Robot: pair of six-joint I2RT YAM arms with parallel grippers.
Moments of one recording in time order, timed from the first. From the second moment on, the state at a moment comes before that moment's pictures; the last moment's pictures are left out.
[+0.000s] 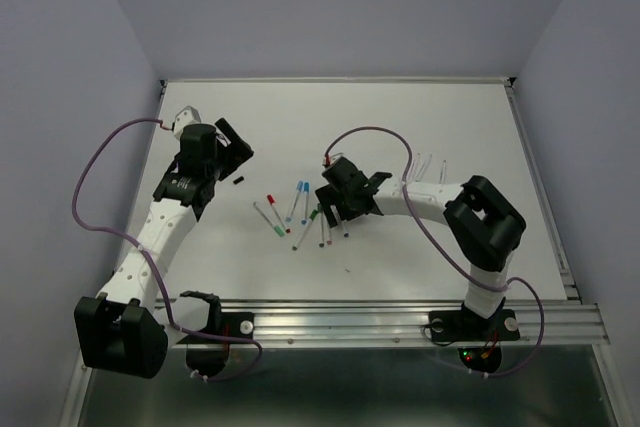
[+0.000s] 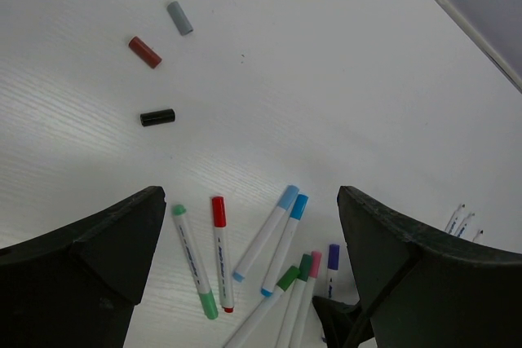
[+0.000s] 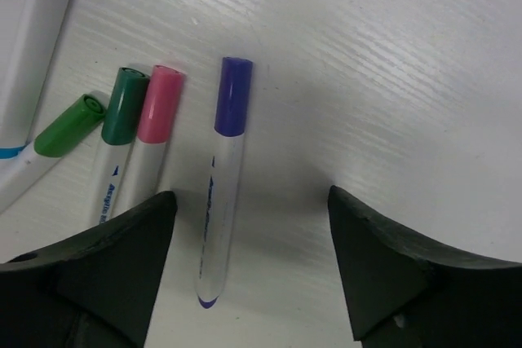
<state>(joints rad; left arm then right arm) -0.20 1.10 0.92 -0.38 -0.18 -0.73 0.83 1.85 1.17 -0.36 0.23 0.32</state>
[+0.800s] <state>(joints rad) -0.29 1.10 0.87 -0.24 0.07 -0.69 0.84 1.74 1.09 -0.29 0.20 0.31</state>
